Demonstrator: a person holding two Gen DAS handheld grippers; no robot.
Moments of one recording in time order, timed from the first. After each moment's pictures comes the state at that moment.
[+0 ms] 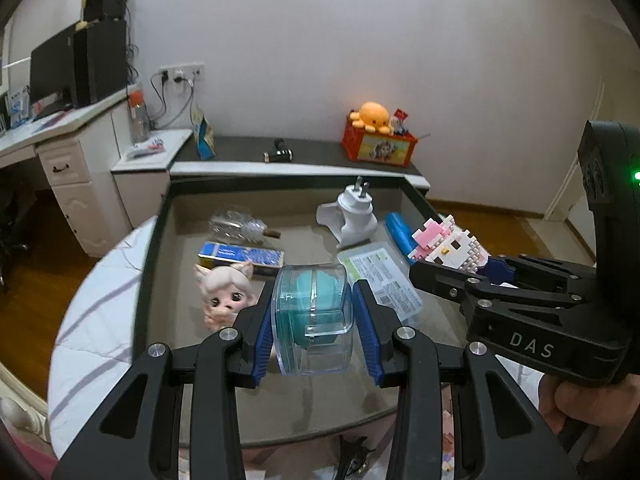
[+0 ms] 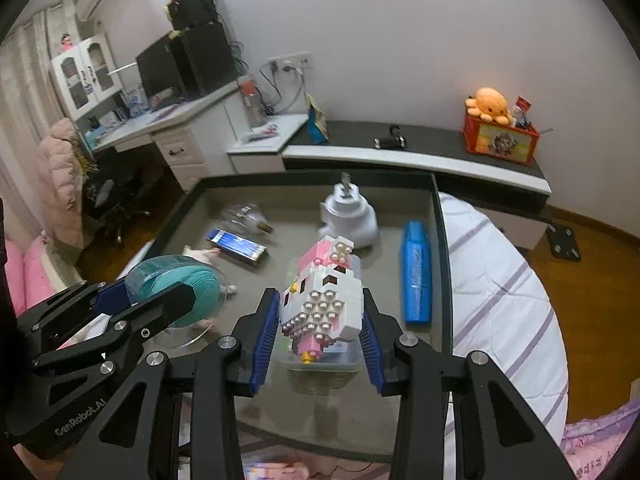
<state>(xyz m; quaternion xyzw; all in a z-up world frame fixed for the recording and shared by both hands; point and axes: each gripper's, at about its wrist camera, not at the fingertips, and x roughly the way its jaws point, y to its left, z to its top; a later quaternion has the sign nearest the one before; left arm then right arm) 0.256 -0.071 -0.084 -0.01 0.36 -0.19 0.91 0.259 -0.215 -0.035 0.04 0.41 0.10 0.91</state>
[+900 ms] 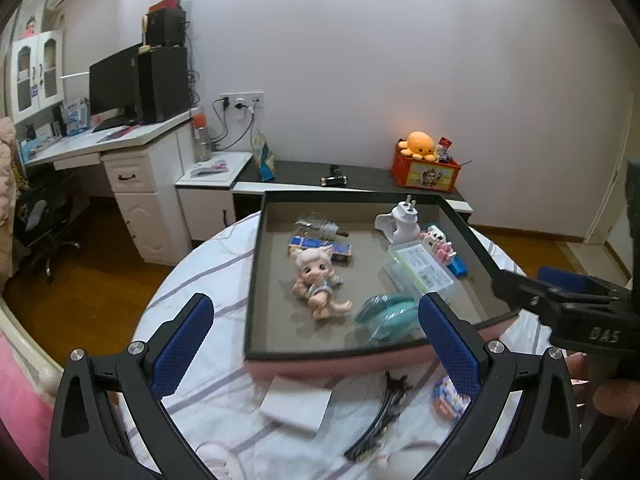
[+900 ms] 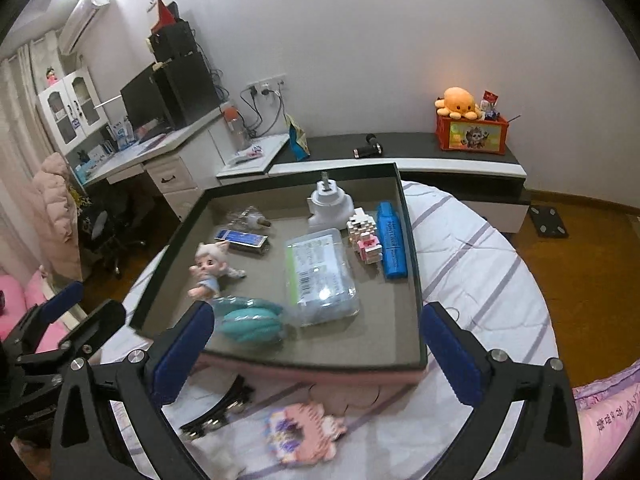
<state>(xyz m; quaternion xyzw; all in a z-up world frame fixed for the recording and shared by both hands) 0.168 -0.012 -0.047 -0.01 0.31 -0.08 0.95 0.187 -0.219 0.000 0.08 0.37 0.06 0.92</state>
